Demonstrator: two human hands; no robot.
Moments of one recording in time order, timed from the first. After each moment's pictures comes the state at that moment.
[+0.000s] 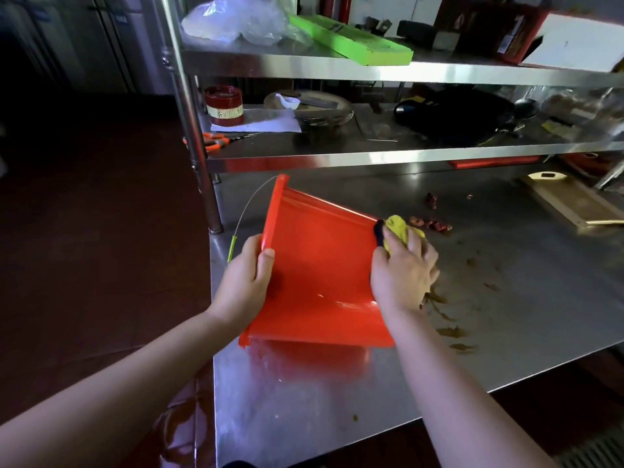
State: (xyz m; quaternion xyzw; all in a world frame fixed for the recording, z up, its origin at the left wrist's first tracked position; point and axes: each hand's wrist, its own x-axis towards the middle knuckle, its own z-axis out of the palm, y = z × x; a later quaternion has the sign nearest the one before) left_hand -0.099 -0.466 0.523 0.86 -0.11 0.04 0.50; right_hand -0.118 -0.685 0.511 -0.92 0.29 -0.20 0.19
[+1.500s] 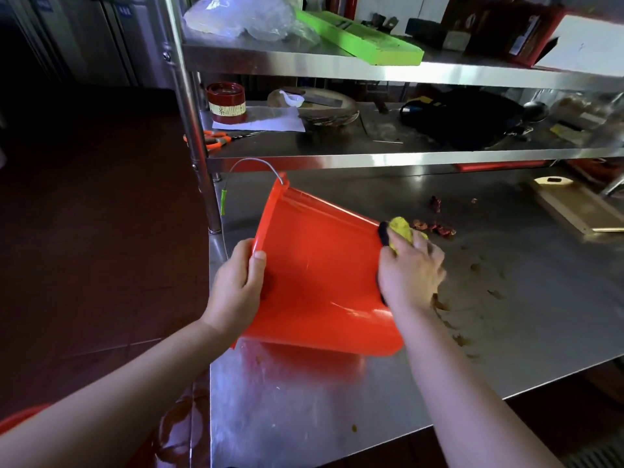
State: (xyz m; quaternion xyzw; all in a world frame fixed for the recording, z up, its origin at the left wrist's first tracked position) left_hand -0.091 -0.460 0.516 0.84 -0.09 0.08 0.53; right_hand -0.101 -0.696 0.521 -0.92 0.29 -0.16 0.20
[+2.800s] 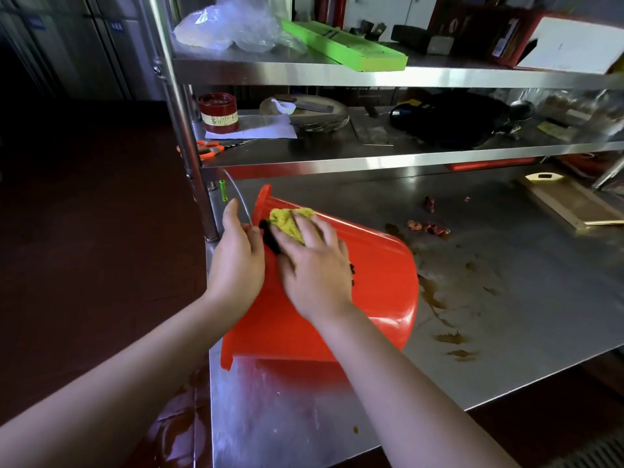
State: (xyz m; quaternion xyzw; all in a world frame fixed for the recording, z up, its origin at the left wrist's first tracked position) left_hand -0.076 -0.478 0.558 0.87 -0.03 0.10 0.49; right_hand -0.096 -0.597 0.533 -0.97 -0.02 -0.23 0.12
